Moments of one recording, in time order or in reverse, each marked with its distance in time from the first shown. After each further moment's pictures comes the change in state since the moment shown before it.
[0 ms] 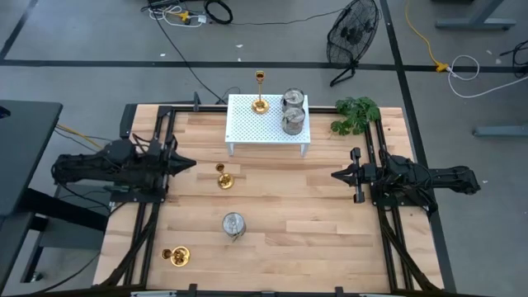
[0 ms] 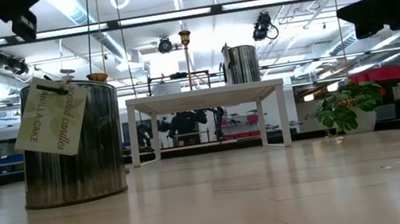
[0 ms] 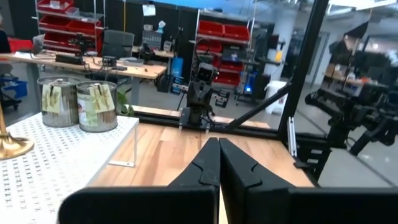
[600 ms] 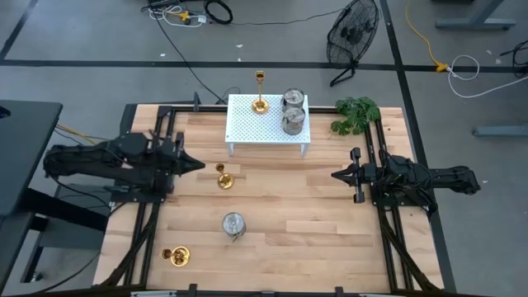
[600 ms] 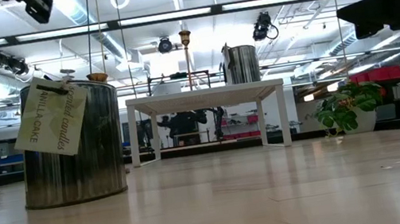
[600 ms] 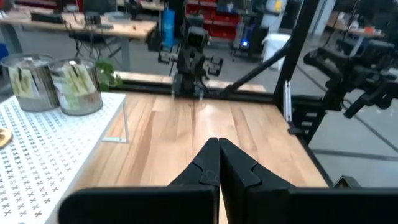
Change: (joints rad) left arm 0.000 0.312 0.243 -0.140 0.053 0.021; right arm 0.000 0.000 0.000 0.000 0.000 0.000
